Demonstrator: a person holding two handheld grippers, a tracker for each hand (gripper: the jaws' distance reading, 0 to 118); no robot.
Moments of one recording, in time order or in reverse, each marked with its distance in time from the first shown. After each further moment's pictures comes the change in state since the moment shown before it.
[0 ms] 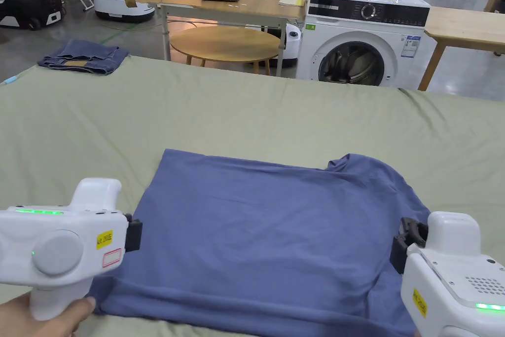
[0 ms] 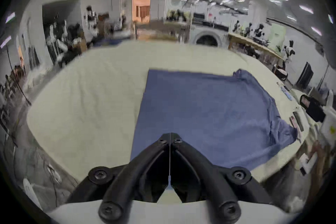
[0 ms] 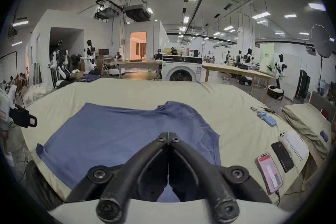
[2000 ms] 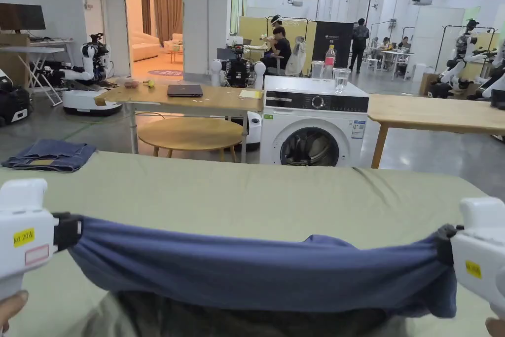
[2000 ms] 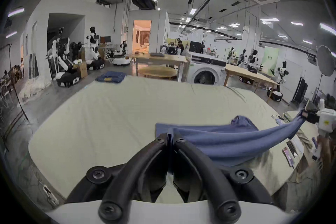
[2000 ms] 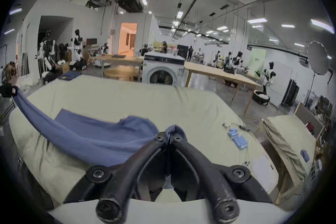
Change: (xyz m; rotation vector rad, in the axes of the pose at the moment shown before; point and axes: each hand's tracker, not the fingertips) left arm -0.030 0.091 0.050 0.321 -0.038 -0.015; right arm 0.109 0.109 -0.013 -0.101 -0.116 0.081
